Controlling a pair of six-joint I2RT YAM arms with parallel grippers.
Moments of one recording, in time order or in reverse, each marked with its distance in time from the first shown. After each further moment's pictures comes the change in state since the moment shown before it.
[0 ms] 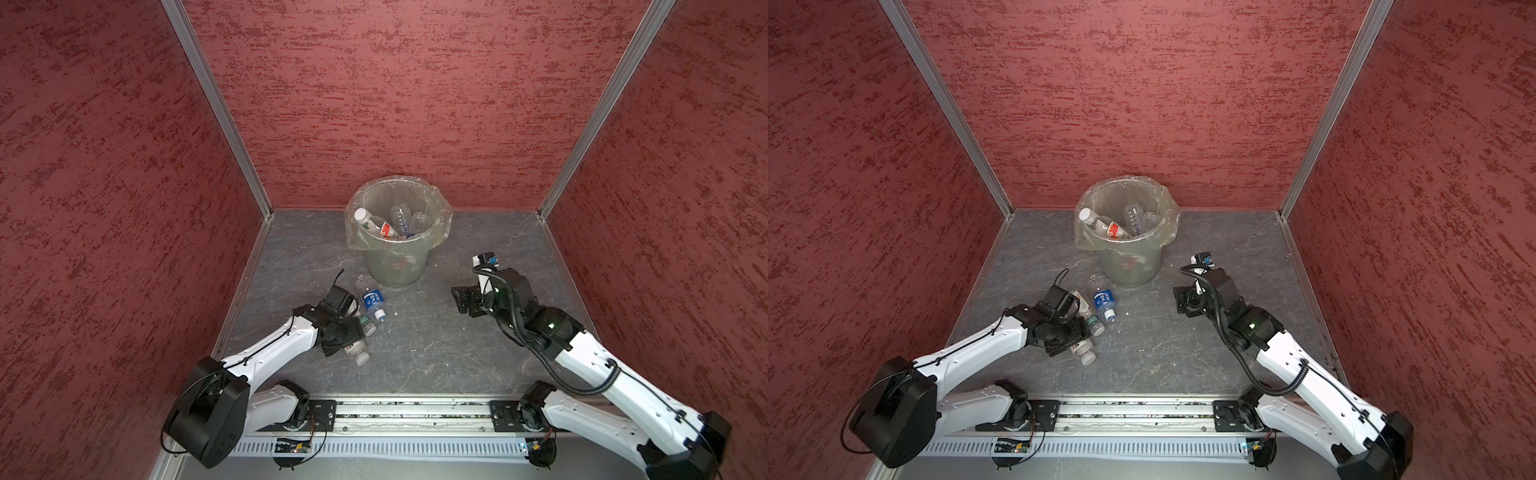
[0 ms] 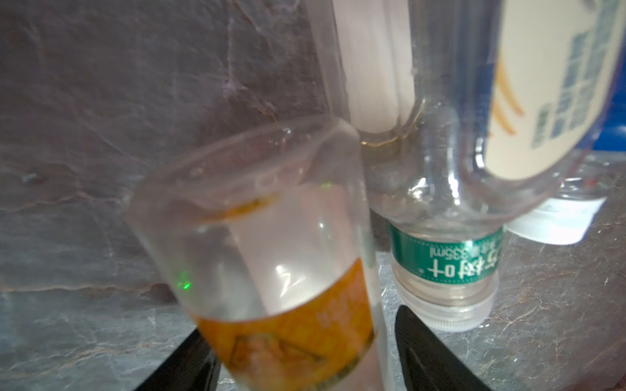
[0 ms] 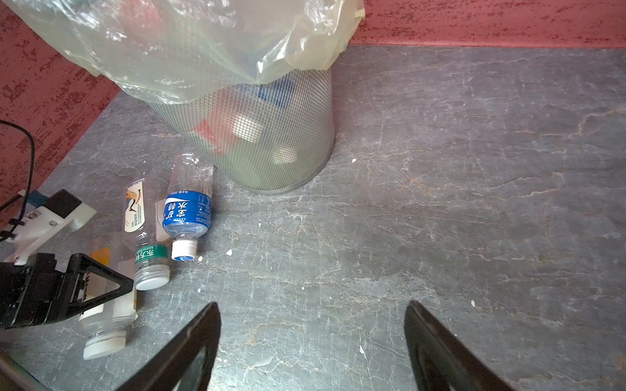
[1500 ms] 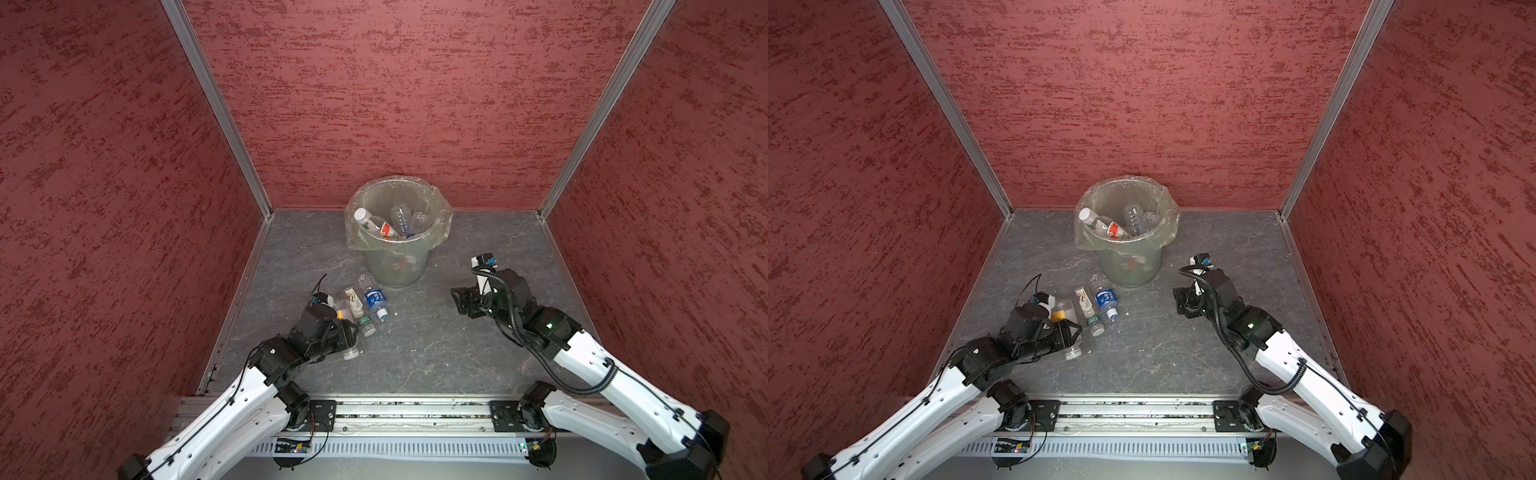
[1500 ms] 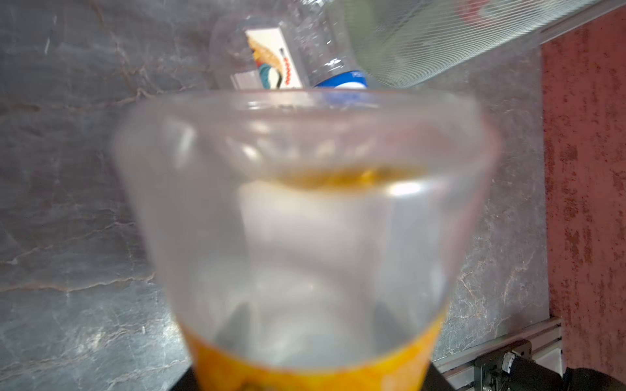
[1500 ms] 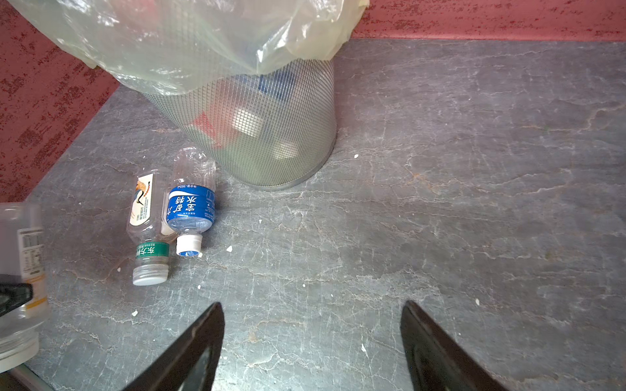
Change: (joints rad) left arm -0.196 -0.597 -0.037 -0.072 -0.188 0.057; right arm 0.000 0.005 -0.012 0.008 -0.009 0.001
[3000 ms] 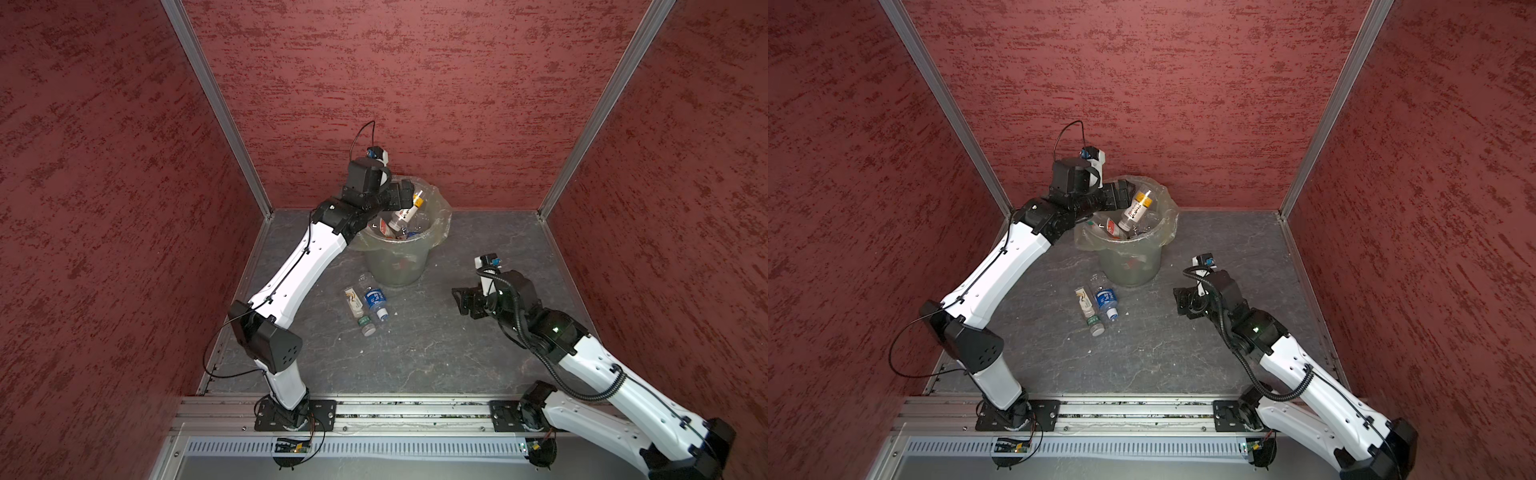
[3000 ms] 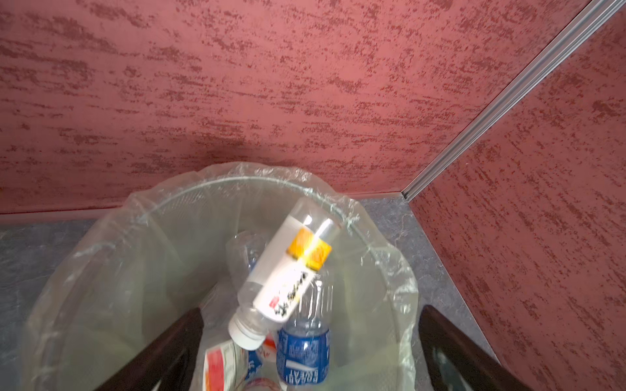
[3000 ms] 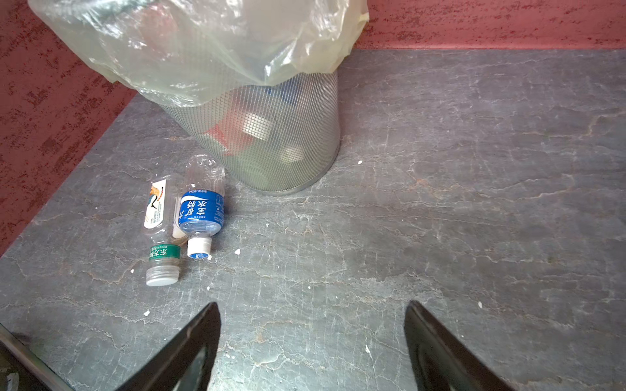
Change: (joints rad) left arm 0.156 1.100 1.358 0.141 0.007 0.455; right arm 0.000 -0.048 -0.003 -0.003 -0.011 0.005
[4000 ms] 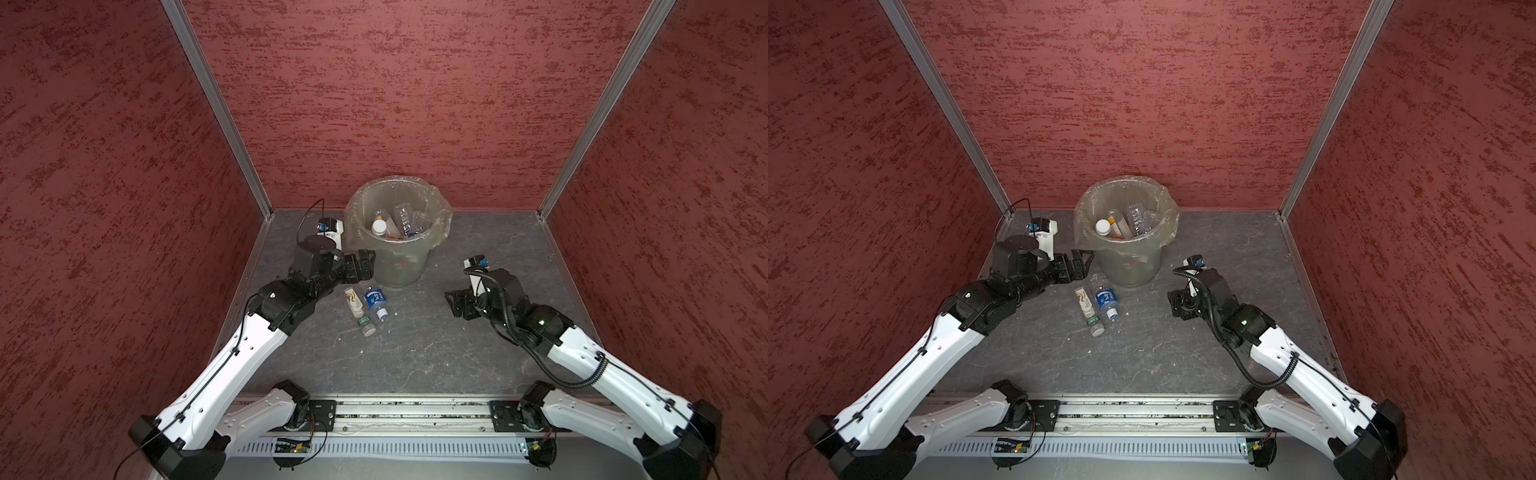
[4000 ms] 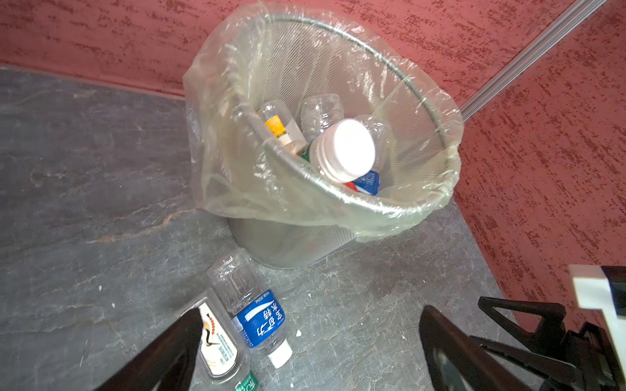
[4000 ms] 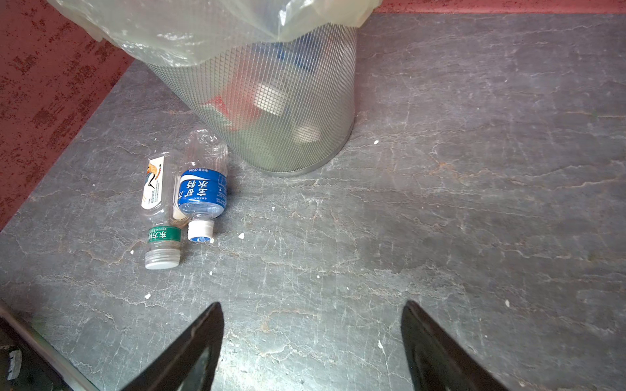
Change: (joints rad) left arm 0.000 -0.691 -0.804 0.006 -0.036 -0.117; right arm 0.025 0.096 0.000 0.017 -0.040 0.004
